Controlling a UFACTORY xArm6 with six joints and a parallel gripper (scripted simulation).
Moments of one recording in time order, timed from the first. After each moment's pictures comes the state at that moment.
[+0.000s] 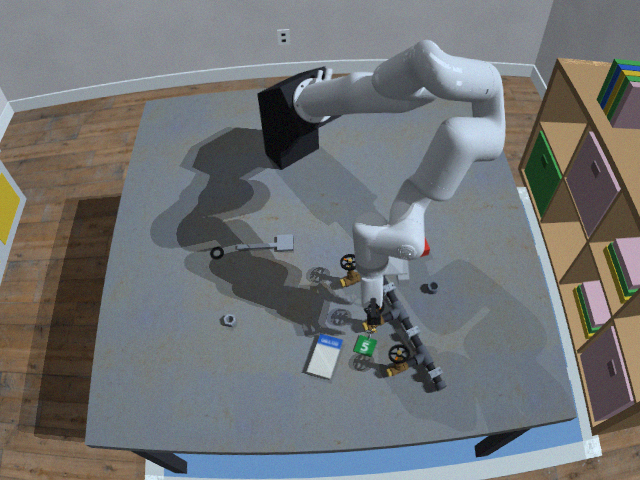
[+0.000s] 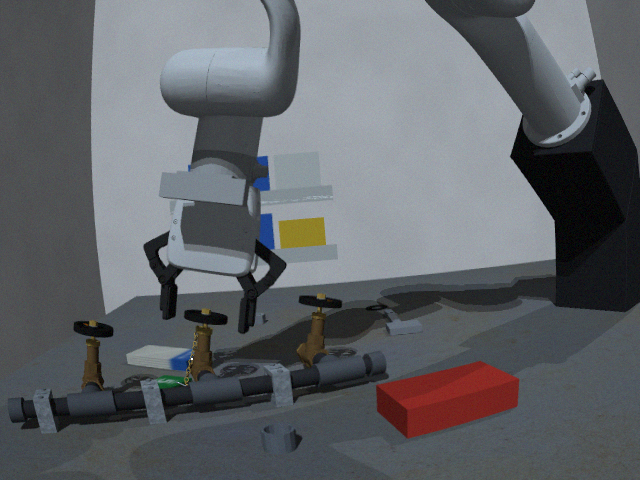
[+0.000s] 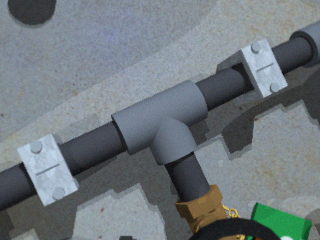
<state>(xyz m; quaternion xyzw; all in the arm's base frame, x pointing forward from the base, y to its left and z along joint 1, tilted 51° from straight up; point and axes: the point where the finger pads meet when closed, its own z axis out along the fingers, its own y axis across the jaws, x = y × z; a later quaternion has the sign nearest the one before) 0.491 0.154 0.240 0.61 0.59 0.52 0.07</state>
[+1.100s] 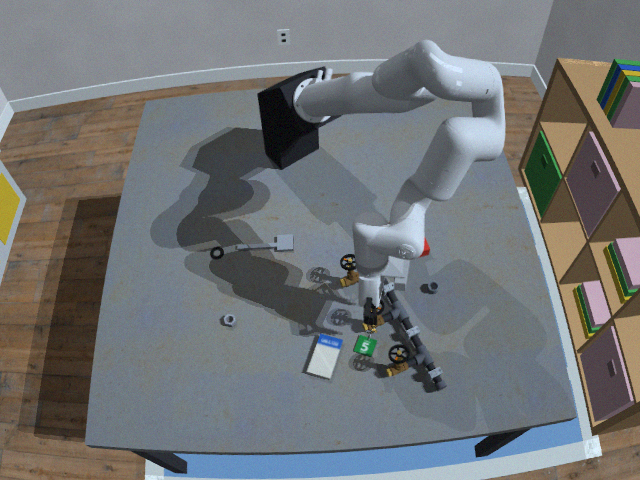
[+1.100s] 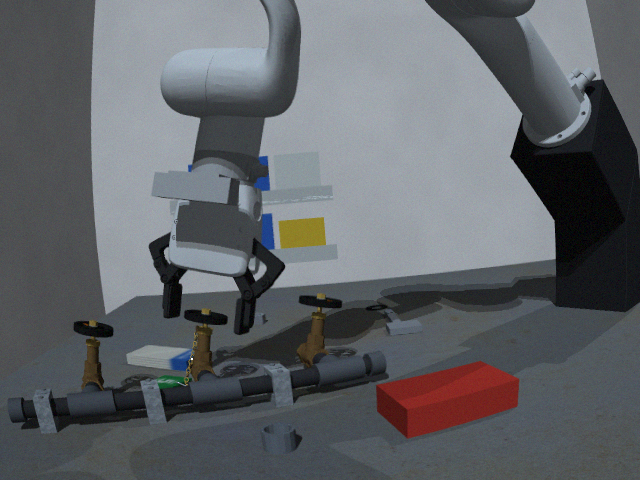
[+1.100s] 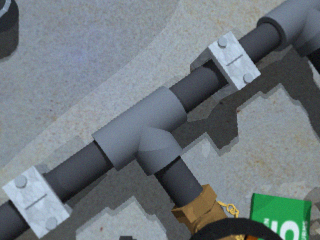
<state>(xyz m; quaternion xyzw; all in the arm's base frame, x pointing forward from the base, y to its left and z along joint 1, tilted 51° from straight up) 0.491 0.154 0.239 0.66 0.53 0.53 0.03</state>
